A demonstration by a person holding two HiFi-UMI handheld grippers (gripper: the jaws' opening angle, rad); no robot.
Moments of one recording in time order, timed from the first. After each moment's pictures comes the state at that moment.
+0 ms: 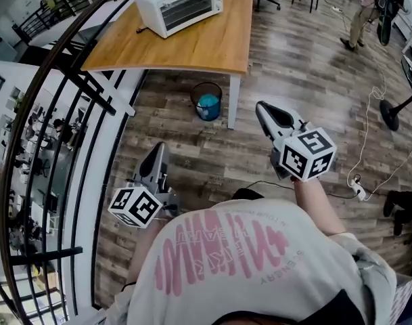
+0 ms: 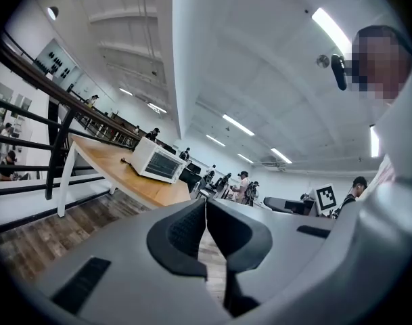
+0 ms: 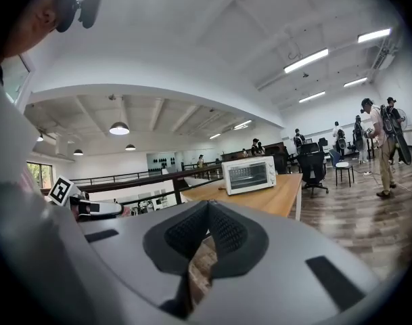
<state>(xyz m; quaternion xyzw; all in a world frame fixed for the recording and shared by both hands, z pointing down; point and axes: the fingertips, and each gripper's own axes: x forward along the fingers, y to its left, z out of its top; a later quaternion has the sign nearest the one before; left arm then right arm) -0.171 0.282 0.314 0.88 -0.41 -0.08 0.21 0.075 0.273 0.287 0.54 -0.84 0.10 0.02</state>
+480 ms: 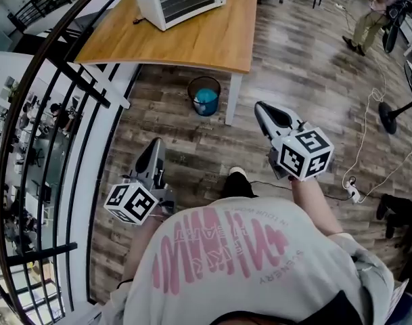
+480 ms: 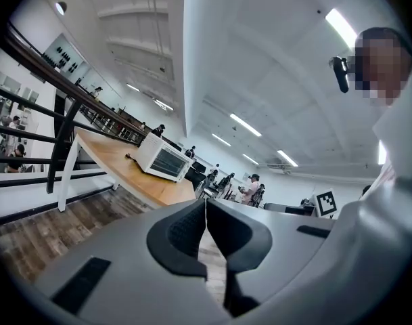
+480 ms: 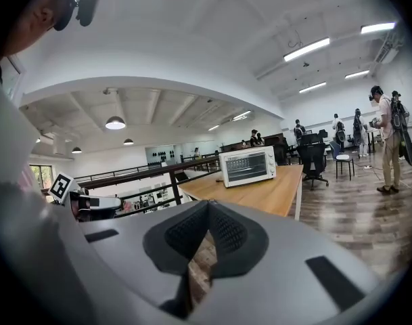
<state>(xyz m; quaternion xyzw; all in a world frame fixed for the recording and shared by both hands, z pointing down) -0.169 0.231 0.327 0.87 -0.42 -0.08 0.24 0.081 0.223 0.311 0.53 -0.83 0.13 0.04</state>
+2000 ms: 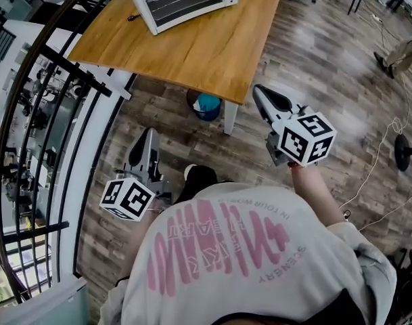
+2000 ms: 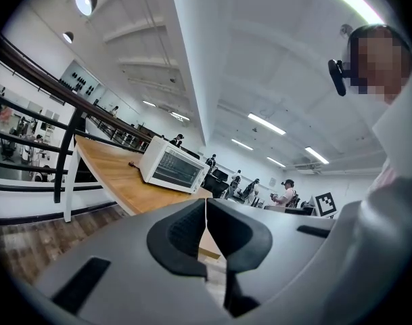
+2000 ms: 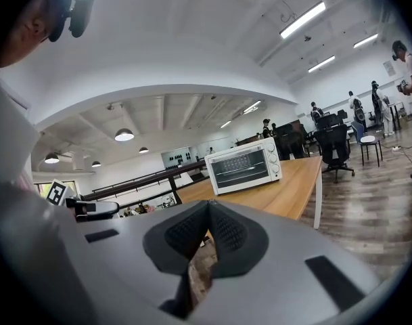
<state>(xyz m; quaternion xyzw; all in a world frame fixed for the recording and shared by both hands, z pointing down) -0.060 0.064 0.329 0.82 -0.53 -0.09 0.22 0.190 -0.003 0.333 0.44 -0.88 0.18 0.02</state>
